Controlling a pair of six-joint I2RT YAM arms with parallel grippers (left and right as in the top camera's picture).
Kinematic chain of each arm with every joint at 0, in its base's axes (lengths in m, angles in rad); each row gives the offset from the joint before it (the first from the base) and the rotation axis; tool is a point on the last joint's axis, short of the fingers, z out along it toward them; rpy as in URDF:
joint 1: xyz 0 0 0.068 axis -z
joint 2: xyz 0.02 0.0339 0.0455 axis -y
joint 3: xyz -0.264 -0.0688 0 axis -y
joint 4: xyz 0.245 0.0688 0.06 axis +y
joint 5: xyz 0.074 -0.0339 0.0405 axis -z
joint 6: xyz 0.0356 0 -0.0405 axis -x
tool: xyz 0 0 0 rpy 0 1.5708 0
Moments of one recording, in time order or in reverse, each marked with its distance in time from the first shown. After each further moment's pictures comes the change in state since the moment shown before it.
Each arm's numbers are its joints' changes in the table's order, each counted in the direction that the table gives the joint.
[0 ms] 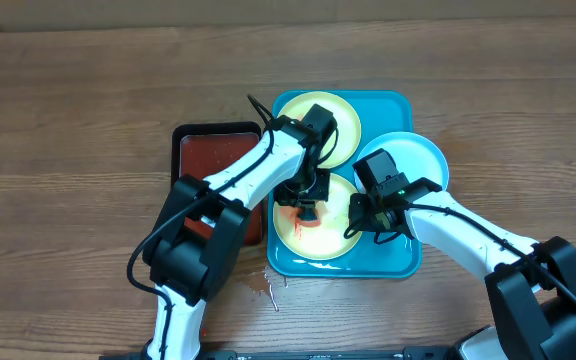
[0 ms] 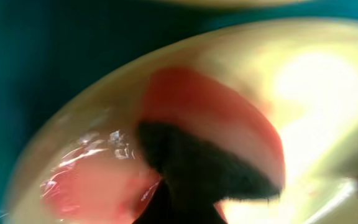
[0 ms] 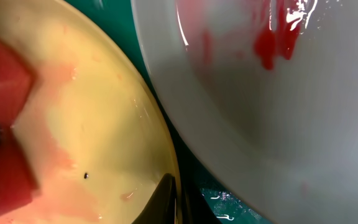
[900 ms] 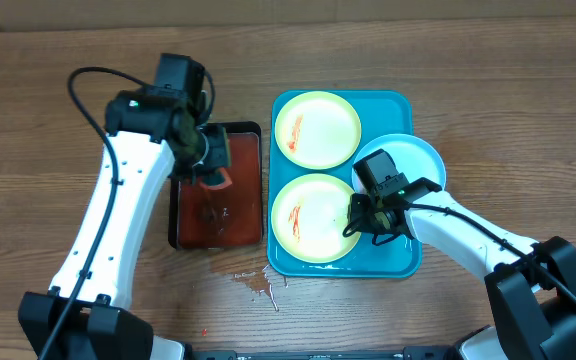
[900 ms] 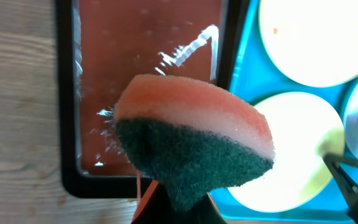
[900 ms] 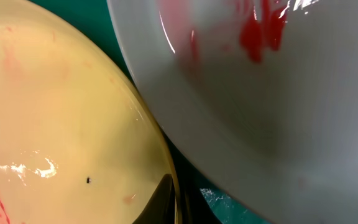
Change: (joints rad) left arm -0.367 0.487 0.018 0.232 -0.078 -0.142; right arm -0.001 -0.001 0.000 0.004 -0.021 -0.085
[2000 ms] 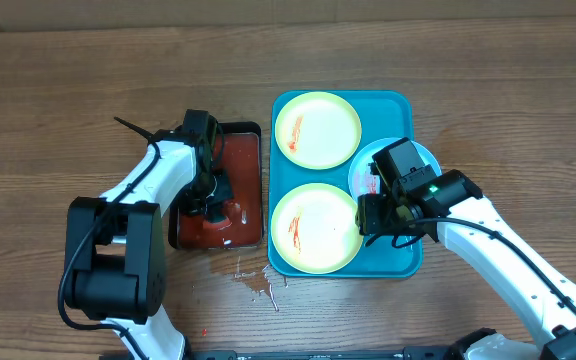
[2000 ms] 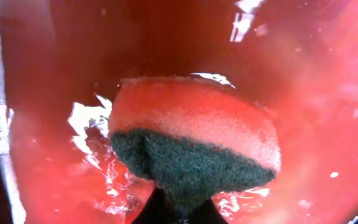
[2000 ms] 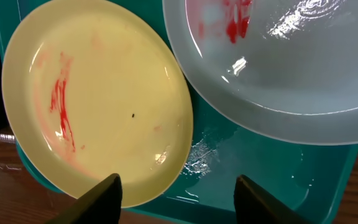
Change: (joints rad) left arm -0.073 -0.259 -0.380 -0.361 -0.050 0.091; right arm 0.027 0.219 0.119 0.347 -0.086 0.173
